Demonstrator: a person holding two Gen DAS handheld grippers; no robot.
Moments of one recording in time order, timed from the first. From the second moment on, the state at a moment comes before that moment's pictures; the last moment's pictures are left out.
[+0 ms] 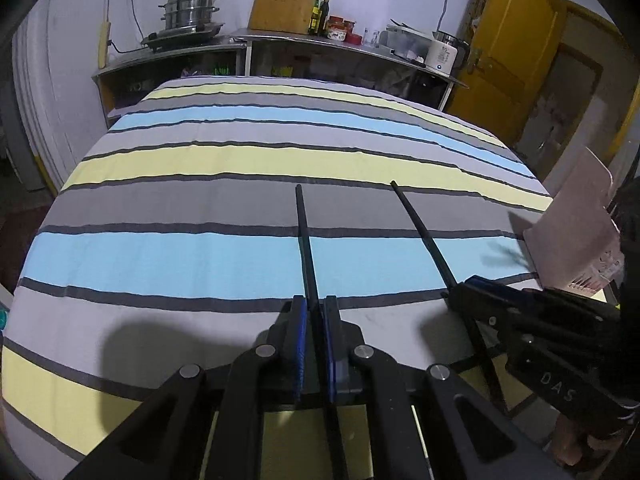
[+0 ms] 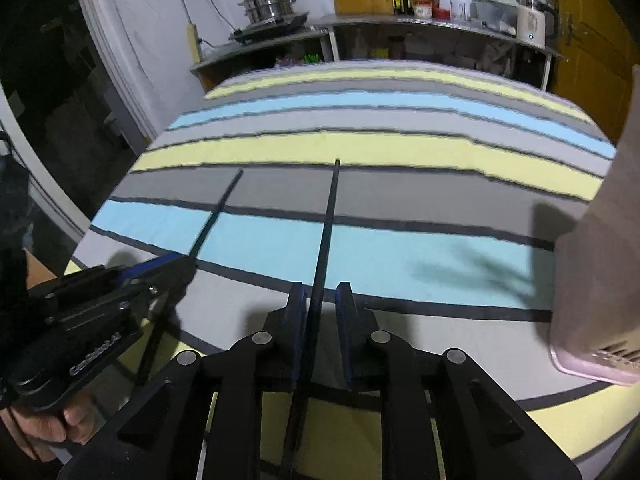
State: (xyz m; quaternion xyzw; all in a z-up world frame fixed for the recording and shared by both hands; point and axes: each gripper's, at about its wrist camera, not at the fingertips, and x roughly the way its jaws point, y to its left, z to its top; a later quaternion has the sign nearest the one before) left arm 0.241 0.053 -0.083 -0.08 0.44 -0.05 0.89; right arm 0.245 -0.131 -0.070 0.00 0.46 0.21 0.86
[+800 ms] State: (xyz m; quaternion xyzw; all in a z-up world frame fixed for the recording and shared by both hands) left arm 0.183 0.040 -0.080 -0.08 0.47 -0.07 0.88; right arm 0.184 -0.153 -0.064 -0.01 0.48 0.21 0.85
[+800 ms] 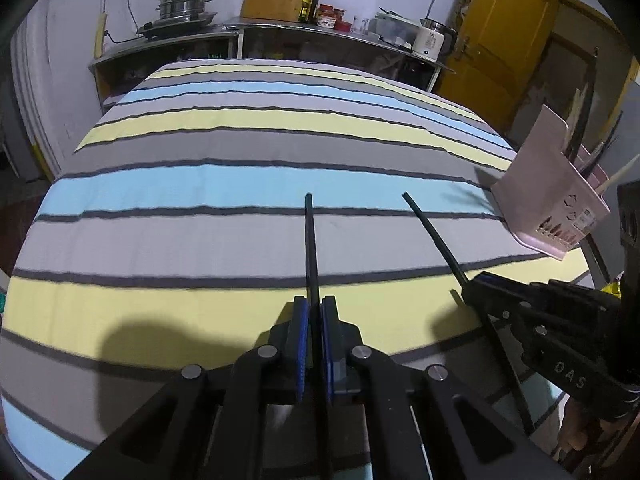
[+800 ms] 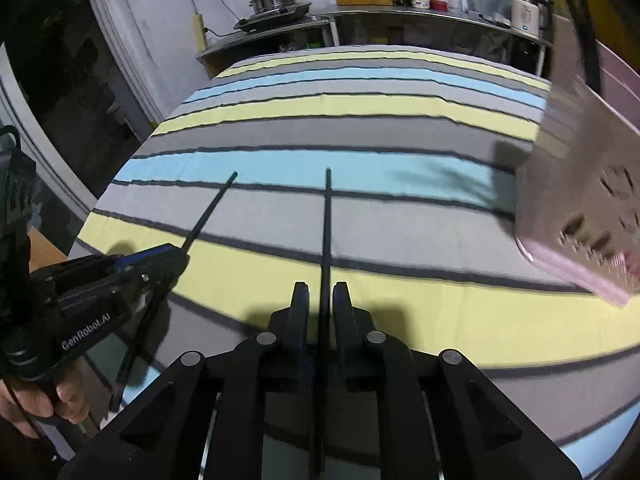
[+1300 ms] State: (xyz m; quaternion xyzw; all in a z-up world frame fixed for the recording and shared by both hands) left arm 0.183 0.019 -0.080 -0.01 0.47 -0.07 0.88; right arm 0.195 -0.143 -0.068 -0.03 0.49 0.21 0.85
